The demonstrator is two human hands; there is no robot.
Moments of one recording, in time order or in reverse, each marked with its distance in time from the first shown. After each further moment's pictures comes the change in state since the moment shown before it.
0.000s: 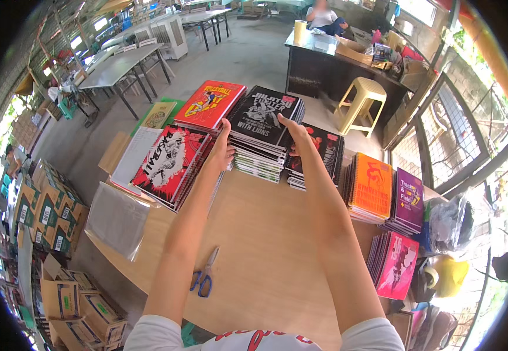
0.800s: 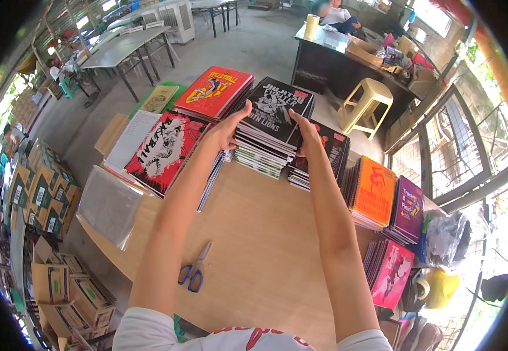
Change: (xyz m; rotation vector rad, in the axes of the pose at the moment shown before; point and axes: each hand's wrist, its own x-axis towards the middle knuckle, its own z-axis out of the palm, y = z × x) left_hand 0.009 0.042 0.003 0.311 -0.255 -0.268; right_hand -0.026 0.003 0.012 0.317 -0.153 -0.037
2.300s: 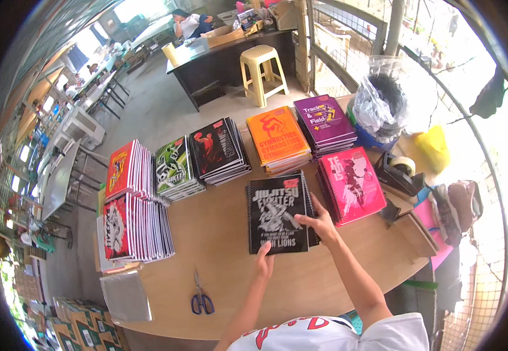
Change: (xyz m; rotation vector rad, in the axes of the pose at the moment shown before) left_hand -0.130 -0.337 0.310 -0.716 -0.148 0.081; right_hand -0.315 0.221 -0.243 0.214 0.319 -0.396
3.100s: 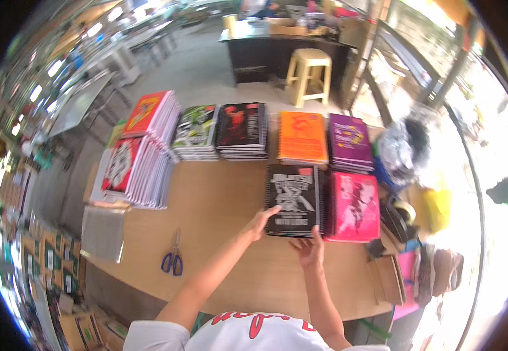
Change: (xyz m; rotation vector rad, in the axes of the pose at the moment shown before) left_hand 0.049 0.045 0.076 0.293 -0.222 -0.234; right_hand -0.041 0.058 -0.042 0.517 0.259 0.316
